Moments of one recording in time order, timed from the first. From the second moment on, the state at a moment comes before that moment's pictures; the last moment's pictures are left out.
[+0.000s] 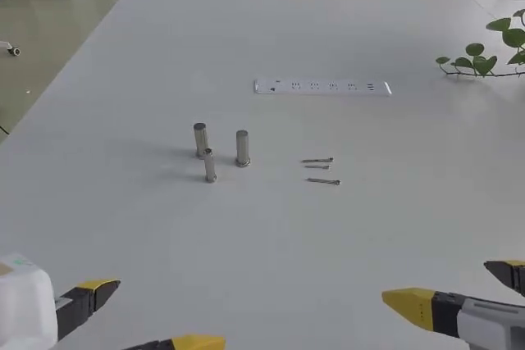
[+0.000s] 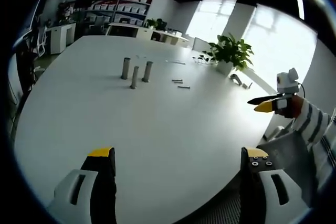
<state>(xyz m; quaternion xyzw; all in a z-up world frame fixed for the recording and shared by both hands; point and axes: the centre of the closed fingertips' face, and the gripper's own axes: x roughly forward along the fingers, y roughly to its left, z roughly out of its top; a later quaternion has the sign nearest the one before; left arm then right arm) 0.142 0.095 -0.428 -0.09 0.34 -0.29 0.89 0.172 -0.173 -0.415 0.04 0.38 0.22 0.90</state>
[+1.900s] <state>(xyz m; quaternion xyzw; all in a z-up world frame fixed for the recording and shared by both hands) 0.168 0.115 -0.431 -0.03 0.33 -0.26 0.91 0.173 -0.179 -0.413 0.05 0.38 0.22 0.90</state>
